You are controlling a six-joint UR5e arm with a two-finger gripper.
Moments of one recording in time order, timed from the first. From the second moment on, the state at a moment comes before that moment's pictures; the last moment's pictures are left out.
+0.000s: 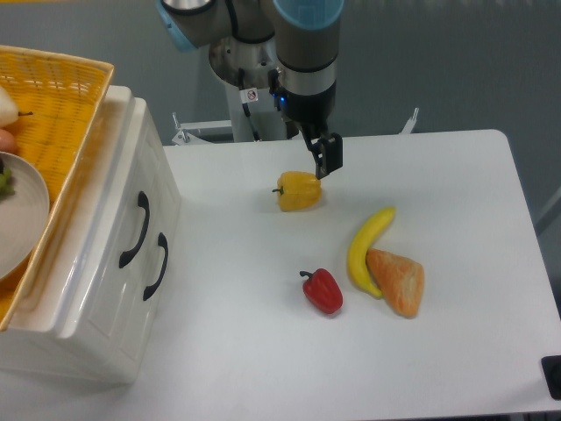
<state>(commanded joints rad) 2.46 -1.58 -1.64 -1.43 1.56 1.35</state>
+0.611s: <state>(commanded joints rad) 2.44 -1.58 -1.65 -1.43 1.55 1.31</state>
